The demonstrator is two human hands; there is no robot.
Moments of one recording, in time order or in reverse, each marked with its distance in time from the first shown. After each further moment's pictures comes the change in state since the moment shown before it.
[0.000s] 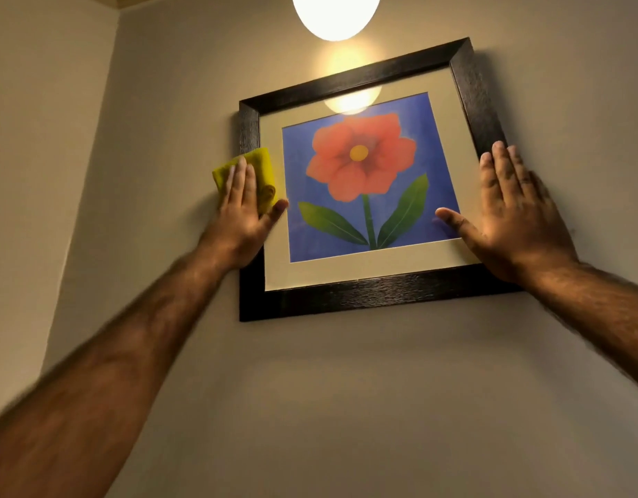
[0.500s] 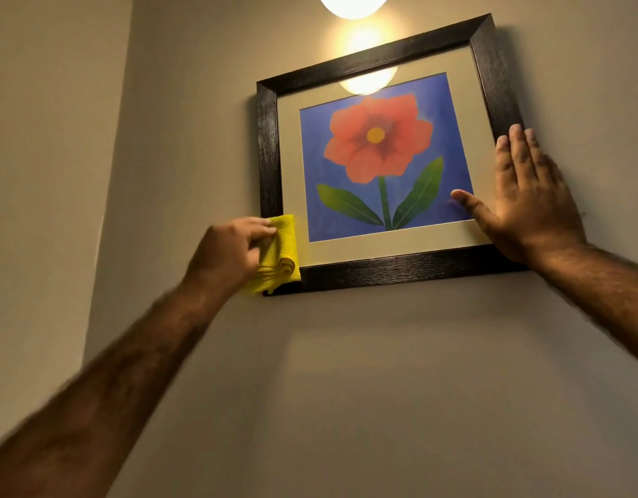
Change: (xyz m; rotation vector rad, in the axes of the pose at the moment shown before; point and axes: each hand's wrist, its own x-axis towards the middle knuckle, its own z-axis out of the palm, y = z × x) left_hand -0.090 0.004 -0.040 -0.022 0.037 0.050; right_hand -0.004 -0.002 -0.002 0.018 -0.009 0.004
